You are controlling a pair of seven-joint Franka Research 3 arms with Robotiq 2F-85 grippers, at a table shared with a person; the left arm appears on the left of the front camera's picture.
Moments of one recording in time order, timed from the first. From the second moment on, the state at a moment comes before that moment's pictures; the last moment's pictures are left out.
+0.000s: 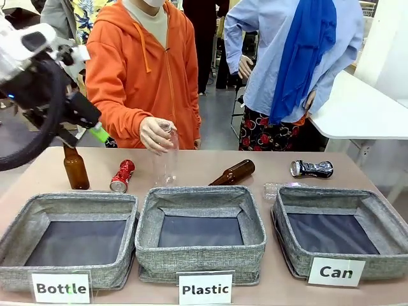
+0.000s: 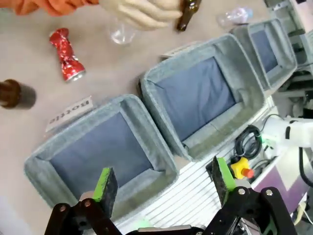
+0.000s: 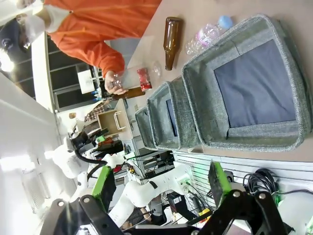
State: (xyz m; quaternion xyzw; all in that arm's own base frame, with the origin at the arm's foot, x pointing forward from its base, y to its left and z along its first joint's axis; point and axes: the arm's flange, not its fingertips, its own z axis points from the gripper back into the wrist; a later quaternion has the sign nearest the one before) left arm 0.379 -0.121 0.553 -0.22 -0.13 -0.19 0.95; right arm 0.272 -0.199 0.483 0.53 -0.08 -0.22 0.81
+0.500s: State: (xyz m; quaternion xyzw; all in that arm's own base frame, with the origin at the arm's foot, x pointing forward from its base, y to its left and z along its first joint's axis) left arm 0.328 0.018 0.604 -0.31 -0.20 -0.10 0.92; right arm 0.272 -0.199 0.483 0.53 -0.08 -0.22 0.81
